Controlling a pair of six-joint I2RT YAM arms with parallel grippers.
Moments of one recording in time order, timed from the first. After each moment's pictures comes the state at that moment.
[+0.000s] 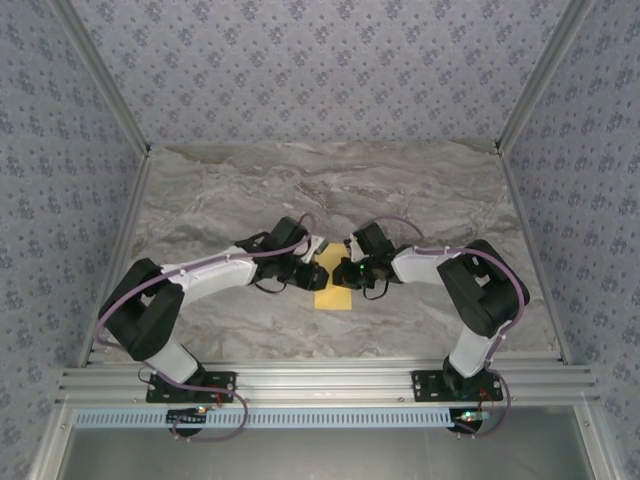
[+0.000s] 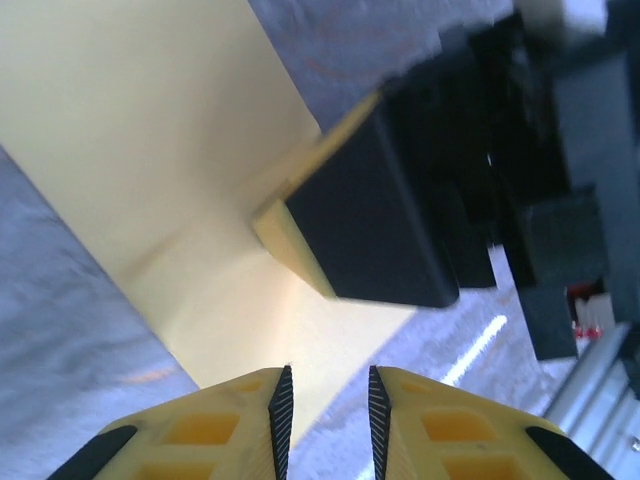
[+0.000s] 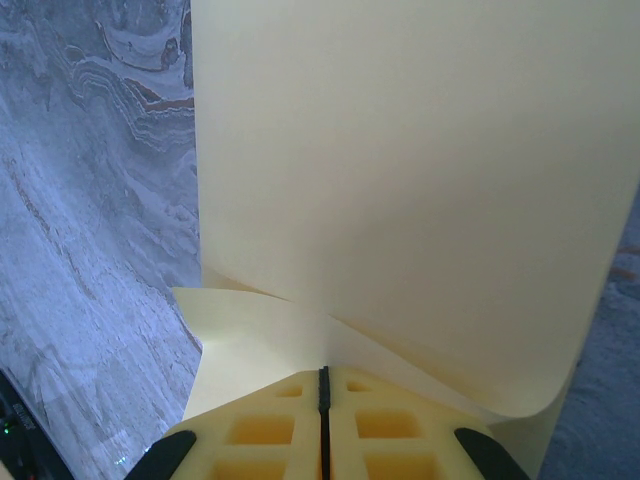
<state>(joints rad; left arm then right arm) -0.77 1.59 0.91 -0.31 0.42 -0.39 0.60 1.74 0.80 -0.07 -0.47 0.67</state>
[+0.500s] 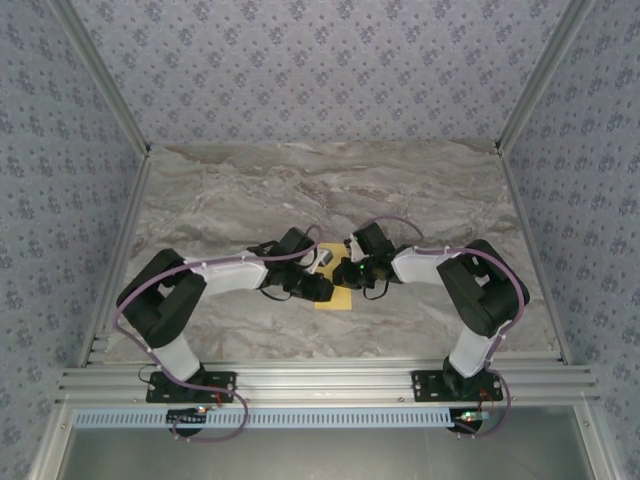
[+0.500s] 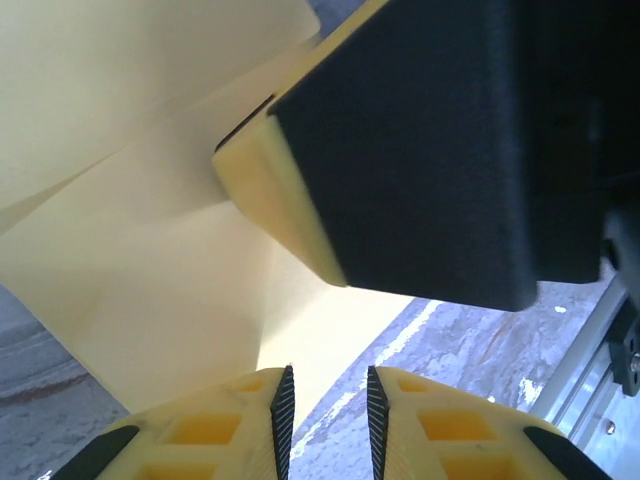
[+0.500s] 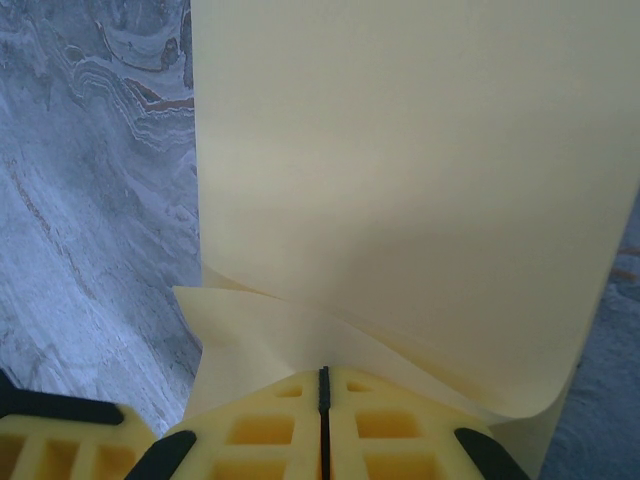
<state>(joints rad) -0.79 1.70 0.88 -0.24 0.49 -0.47 0.60 1.74 0.80 -0.07 -0.47 0.66</state>
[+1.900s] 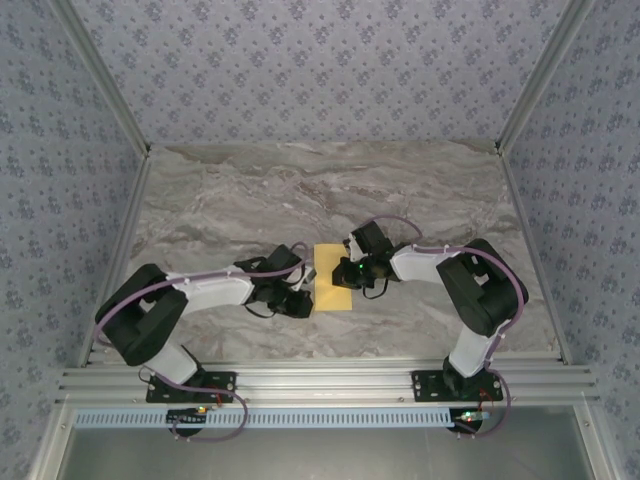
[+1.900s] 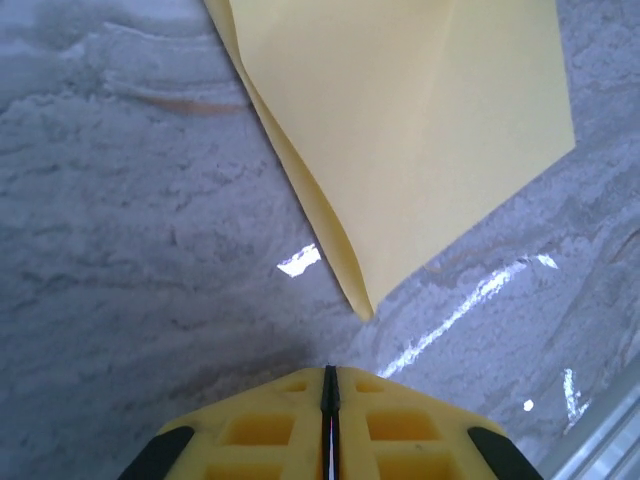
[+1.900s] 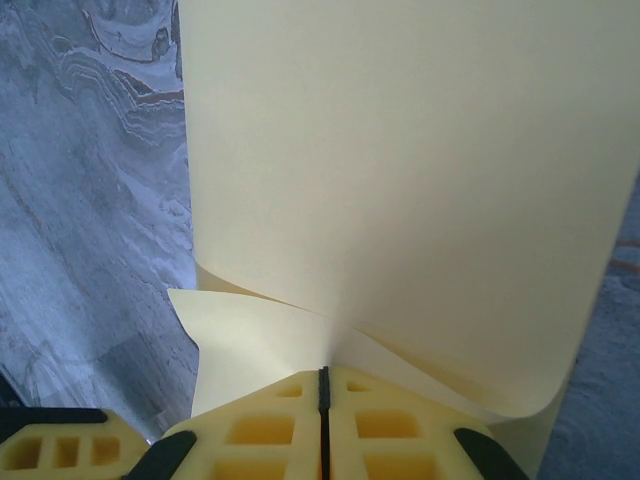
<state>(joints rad) -0.81 1.54 0.72 -0.33 0.37 -0.47 0.60 1.75 0.82 -0.12 -0.47 0.66</state>
